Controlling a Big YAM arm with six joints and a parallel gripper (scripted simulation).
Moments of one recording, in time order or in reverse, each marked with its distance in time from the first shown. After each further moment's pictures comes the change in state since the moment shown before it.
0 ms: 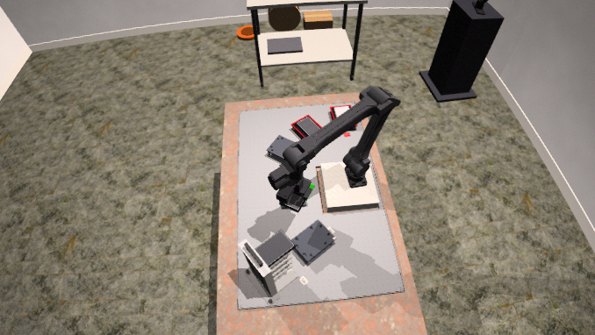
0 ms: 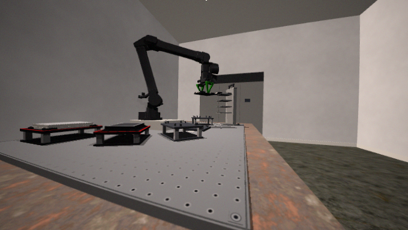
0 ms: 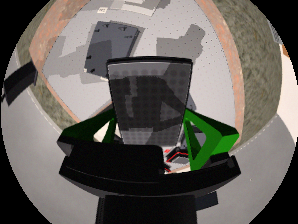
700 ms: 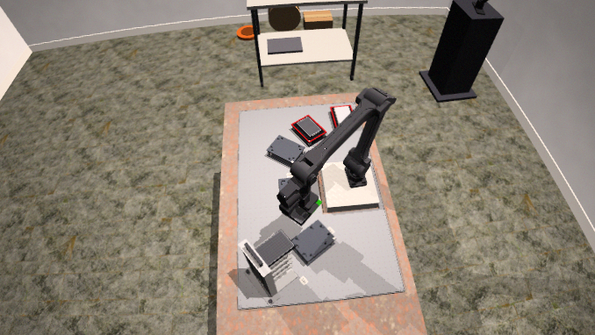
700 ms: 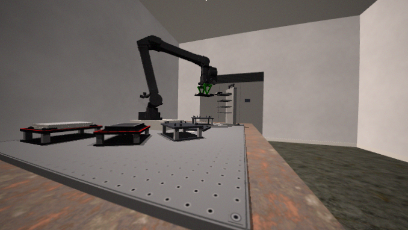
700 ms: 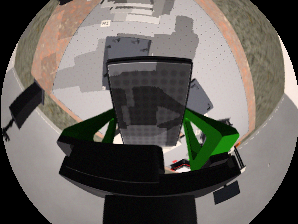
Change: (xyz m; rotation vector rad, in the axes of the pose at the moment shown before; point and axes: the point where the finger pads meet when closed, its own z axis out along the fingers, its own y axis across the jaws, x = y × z) arm -0.038 0.050 0.000 0.000 0.001 0.195
